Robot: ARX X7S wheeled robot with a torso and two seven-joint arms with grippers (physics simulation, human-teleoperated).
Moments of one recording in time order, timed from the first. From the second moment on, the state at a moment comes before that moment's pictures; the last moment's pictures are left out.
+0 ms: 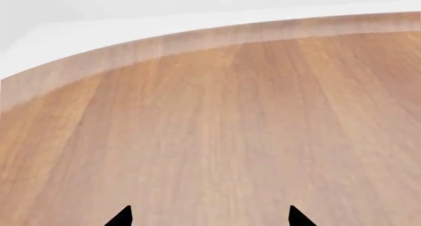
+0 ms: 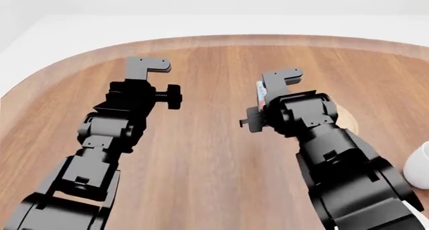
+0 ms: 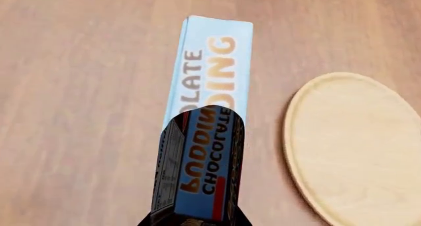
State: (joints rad) left arm -1.20 -0.10 0.37 -1.01 -0.36 -0.48 -0.11; right arm 1.38 0.02 -0.65 1.29 0.54 0.79 0.10
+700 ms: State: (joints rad) left arm -1.29 -0.09 0.39 -1.10 -0.35 -0.45 -0.10; right arm 1.46 0.01 -0.24 1.31 0.16 0.83 0.06
